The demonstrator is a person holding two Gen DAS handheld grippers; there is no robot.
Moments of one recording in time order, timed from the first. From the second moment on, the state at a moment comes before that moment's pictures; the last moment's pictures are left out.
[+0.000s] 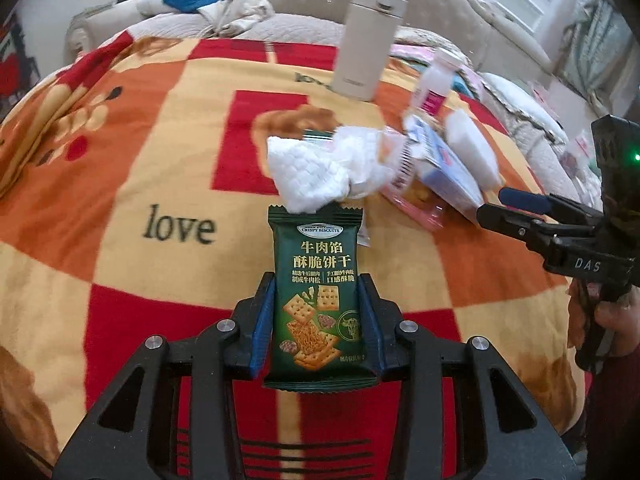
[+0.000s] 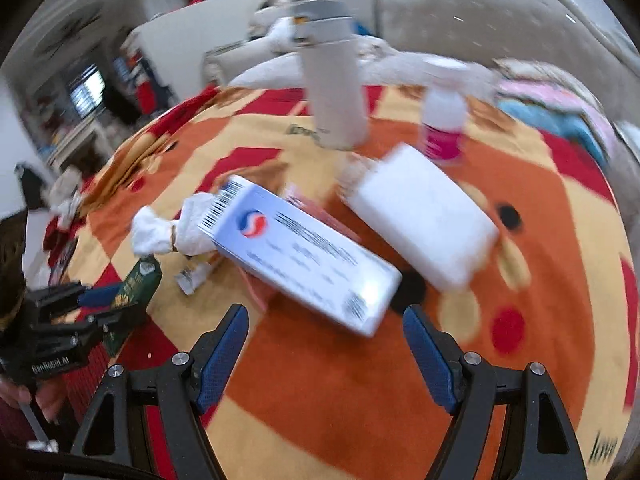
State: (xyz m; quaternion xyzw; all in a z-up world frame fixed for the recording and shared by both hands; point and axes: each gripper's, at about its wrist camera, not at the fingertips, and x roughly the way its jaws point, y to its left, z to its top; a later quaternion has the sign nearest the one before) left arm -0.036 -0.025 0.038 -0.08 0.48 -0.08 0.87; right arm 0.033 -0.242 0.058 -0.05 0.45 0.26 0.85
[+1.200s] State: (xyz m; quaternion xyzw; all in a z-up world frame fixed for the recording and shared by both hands) left arm -0.074 0.003 0.052 -0.09 0.46 -0.08 0.88; right arm -0.003 -0.221 0.057 0.01 0.49 0.28 0.83
